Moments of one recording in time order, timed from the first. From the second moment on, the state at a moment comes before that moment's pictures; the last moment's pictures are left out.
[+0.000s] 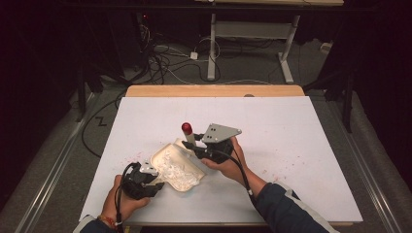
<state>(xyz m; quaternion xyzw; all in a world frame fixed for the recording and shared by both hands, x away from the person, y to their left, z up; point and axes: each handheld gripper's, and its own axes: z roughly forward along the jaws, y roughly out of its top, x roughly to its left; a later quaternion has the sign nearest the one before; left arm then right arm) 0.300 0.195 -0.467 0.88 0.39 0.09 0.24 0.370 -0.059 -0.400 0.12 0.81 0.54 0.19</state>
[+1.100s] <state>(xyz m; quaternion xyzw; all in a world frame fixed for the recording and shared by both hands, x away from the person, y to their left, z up) 0.301 0.187 -0.468 0.88 0.40 0.10 0.24 0.303 -0.152 -0.384 0.11 0.84 0.53 0.11</state>
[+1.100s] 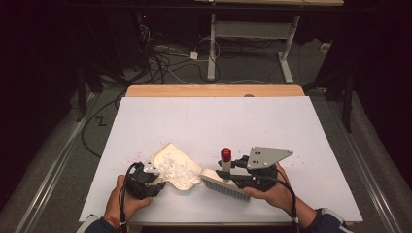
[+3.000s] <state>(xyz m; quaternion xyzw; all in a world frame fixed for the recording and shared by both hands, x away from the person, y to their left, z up) 0.294 0.195 -0.462 0.88 0.41 0.09 0.22 0.358 -0.074 -0.390 0.13 0.83 0.51 0.19</state>
